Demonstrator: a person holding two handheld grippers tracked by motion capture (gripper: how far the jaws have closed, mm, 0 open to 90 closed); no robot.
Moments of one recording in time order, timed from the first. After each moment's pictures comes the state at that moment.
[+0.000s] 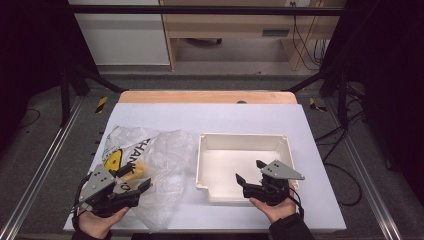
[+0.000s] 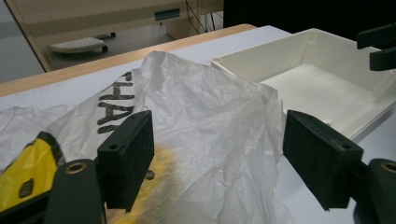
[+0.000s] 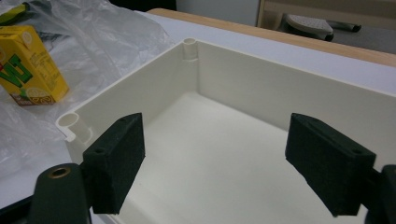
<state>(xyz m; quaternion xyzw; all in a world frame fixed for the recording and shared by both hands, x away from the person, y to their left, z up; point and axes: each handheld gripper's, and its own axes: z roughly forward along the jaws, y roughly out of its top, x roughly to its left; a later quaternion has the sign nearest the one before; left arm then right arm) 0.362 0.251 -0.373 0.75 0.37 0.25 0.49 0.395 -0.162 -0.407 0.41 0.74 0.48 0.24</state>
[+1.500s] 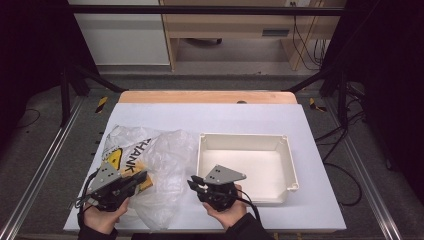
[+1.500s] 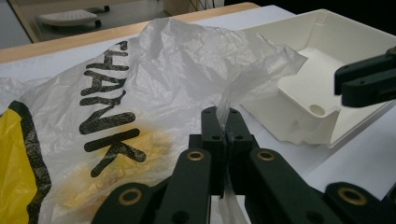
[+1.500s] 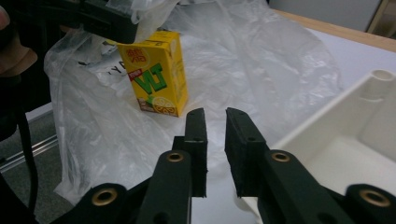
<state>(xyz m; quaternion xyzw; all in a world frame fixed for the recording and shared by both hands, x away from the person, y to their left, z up) 0.372 0.252 -0.381 0.75 0.40 0.22 0.48 0.388 -0.040 -0.404 0.30 0.79 0.52 0.13</state>
